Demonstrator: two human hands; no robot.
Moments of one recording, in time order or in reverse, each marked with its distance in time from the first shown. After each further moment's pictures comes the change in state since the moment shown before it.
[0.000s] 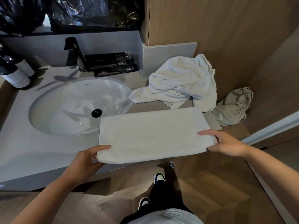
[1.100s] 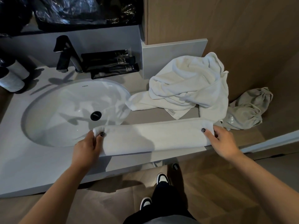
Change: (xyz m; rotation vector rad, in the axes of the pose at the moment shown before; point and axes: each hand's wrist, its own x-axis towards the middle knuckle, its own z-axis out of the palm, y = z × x) left_hand 0.091 0.019 0.020 0.238 0.335 -0.315; right_hand 0.078 0.002 -0.010 -0.174 0.534 -0.088
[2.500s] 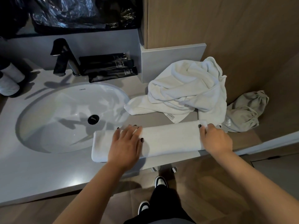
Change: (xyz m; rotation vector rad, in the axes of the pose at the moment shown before) left_hand 0.000 0.082 0.051 0.325 -0.167 0.507; right_hand 0.018 -0.039 0.012 -0.486 0.085 0.257
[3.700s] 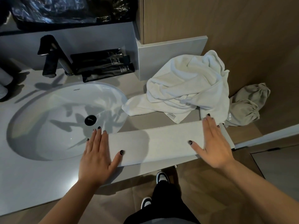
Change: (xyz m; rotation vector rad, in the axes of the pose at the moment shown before) left_hand -0.039 -0.071 0.005 0.109 -0.088 -0.207; right_hand -0.010 0.022 0.029 -0.026 -0.085 -0.418
